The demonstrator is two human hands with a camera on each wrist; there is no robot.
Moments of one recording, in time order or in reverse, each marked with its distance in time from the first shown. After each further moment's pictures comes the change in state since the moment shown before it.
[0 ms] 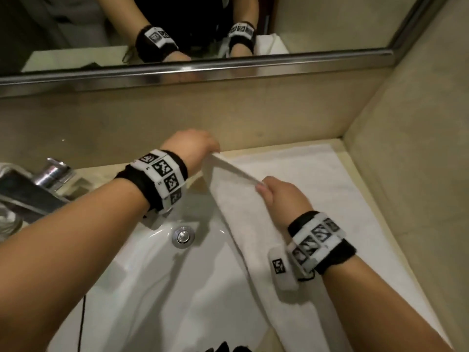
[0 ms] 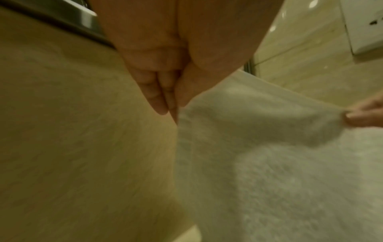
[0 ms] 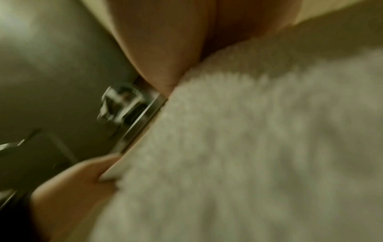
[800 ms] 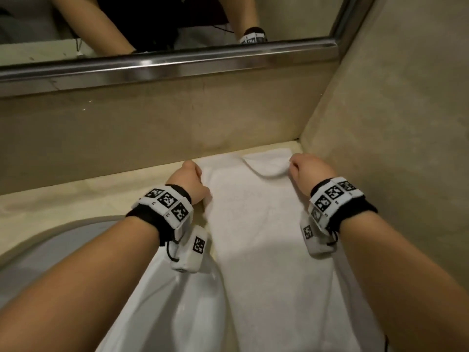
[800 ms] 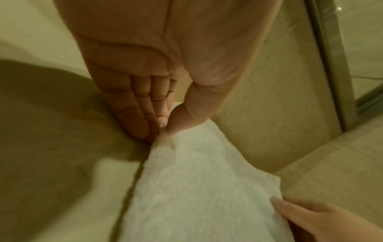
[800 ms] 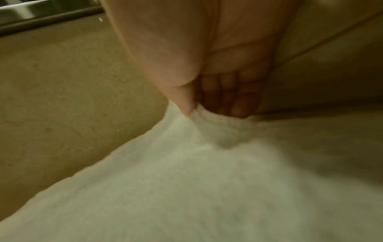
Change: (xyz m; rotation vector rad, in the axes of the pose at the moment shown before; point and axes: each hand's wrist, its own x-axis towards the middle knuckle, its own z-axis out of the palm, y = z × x) left_hand 0.092 0.084 0.085 -0.607 -0.211 -0.591; right_hand 0.075 0.154 -0.092 -0.316 0.036 0.245
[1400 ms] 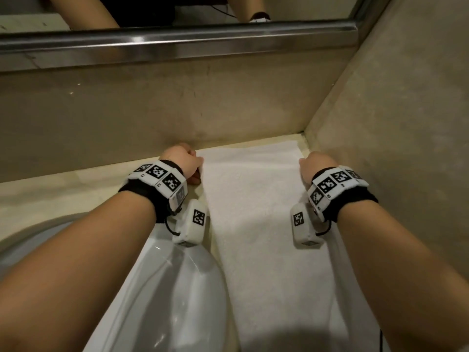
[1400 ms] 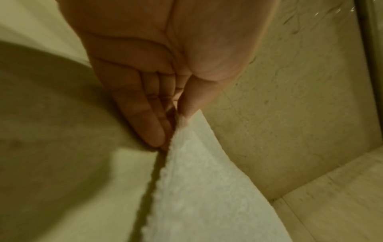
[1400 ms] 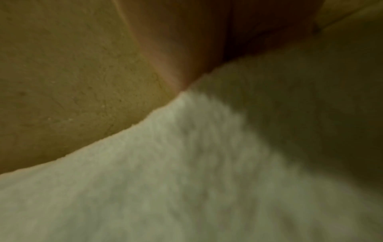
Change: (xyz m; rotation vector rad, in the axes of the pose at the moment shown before) left_hand 0.023 0.005 -0.016 -0.421 -0.014 -0.069; right_hand 0.021 0.004 0.015 0.028 -0.142 0.383
